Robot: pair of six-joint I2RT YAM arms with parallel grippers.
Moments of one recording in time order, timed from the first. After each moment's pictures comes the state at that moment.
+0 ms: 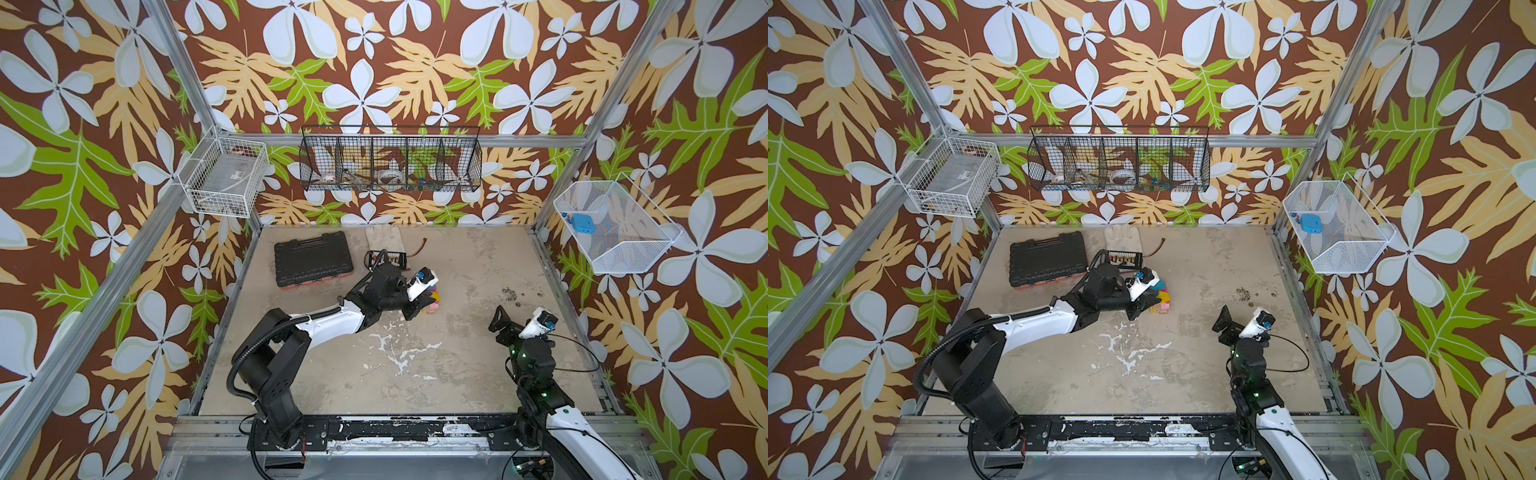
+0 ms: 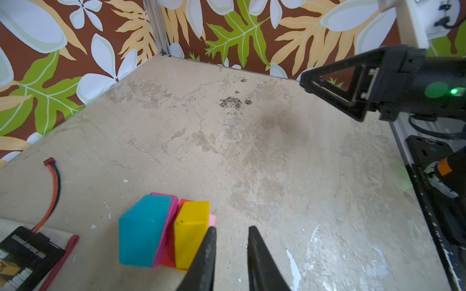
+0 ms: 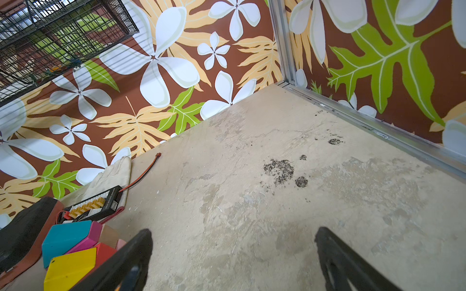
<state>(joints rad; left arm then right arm) -0.72 1.69 0.99 0.27 0.45 0.20 0.25 0.53 0.04 0.30 0.43 0.48</state>
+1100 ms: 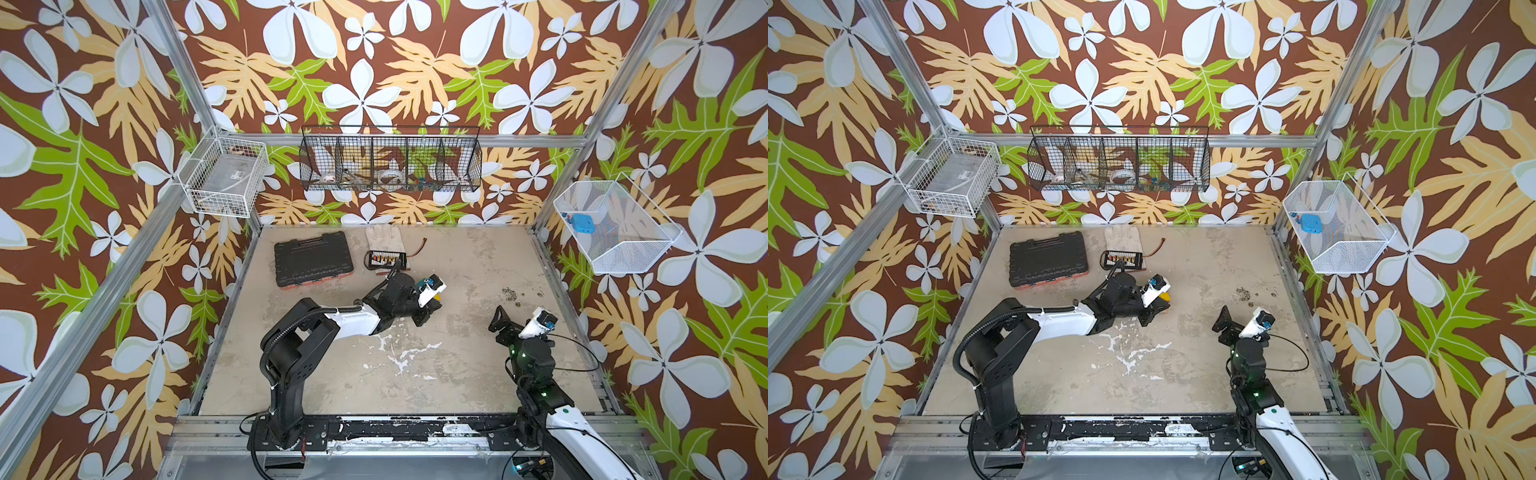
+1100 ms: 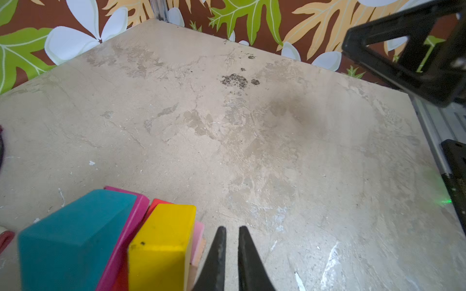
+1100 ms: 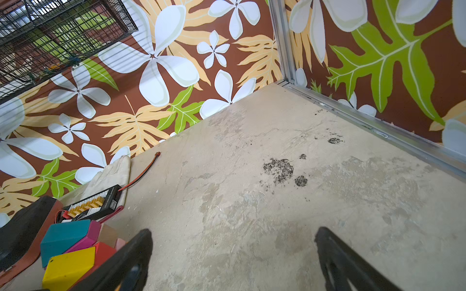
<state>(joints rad) -0.77 1.89 1.07 0.34 0.37 0.12 0.25 0.54 0.04 0.30 0.43 0.48</state>
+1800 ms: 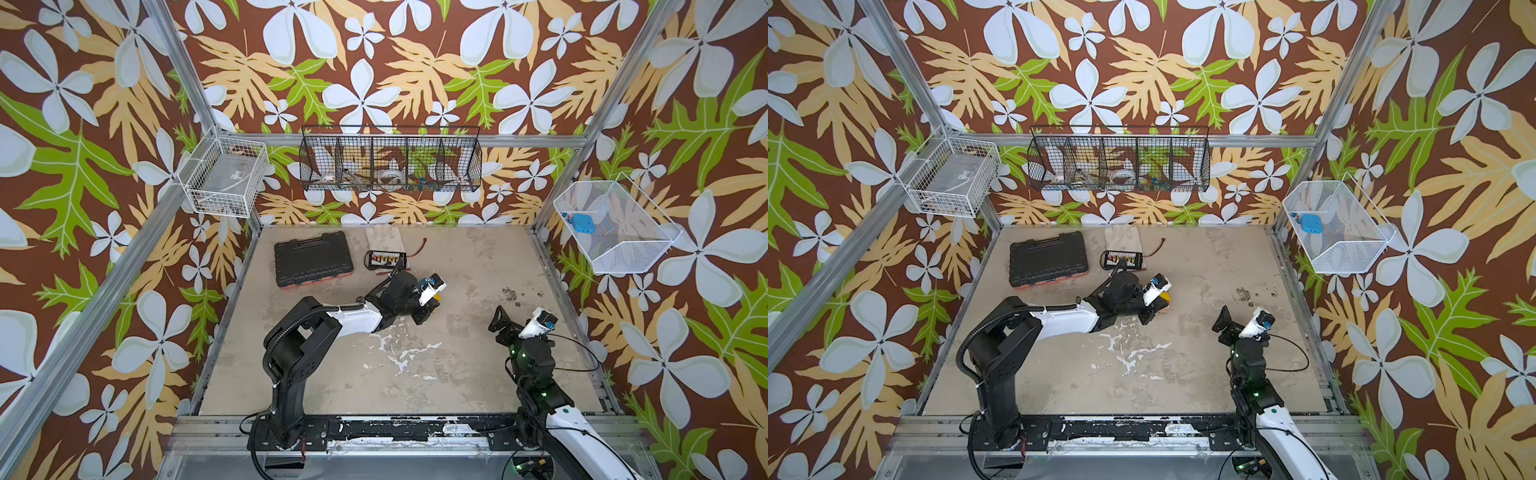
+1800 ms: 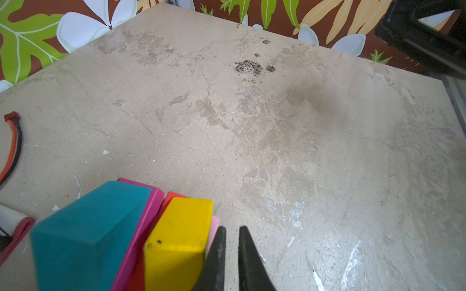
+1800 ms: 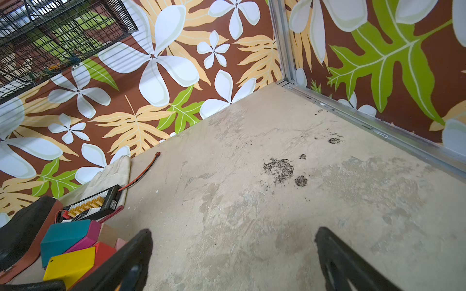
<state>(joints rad) -0.77 1.91 1.11 0.27 0.31 0.15 0.25 0.54 0.04 0.30 0.43 0.48</state>
